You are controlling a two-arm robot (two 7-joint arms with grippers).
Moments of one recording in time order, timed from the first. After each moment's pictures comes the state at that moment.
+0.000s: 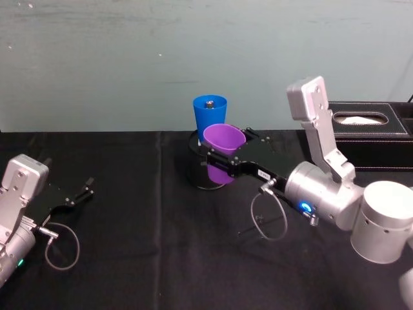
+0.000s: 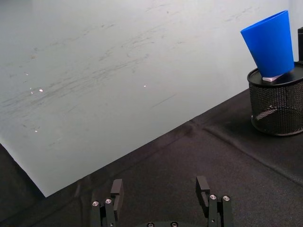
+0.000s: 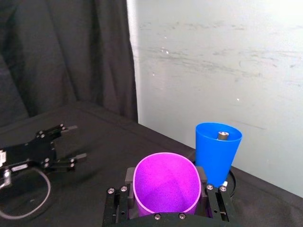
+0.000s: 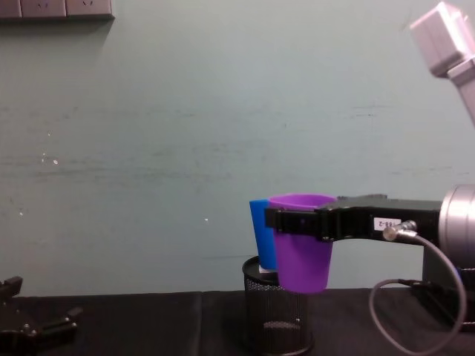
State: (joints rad) left arm -0.20 0.60 0.45 -1.41 -0.25 -0.12 0.03; right arm 0.33 0.34 -0.39 -1.60 0.37 0.27 0.35
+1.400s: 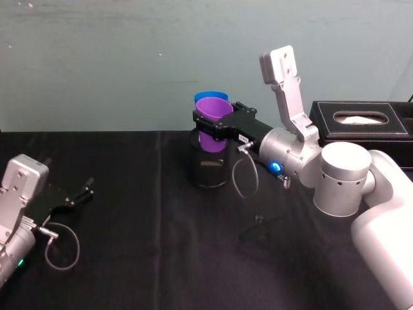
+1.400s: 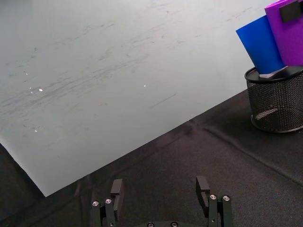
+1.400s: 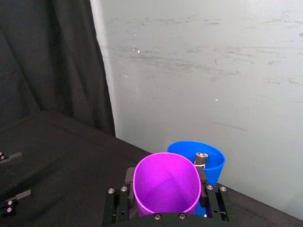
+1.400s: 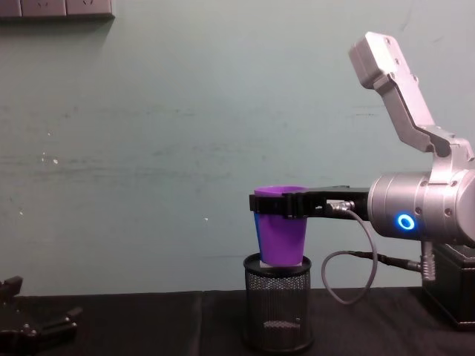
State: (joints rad) left arm -0.20 0.60 0.45 -1.41 -0.25 -0.12 0.03; right arm 0.56 0.18 -0.41 -1.26 0.33 0.24 0.30
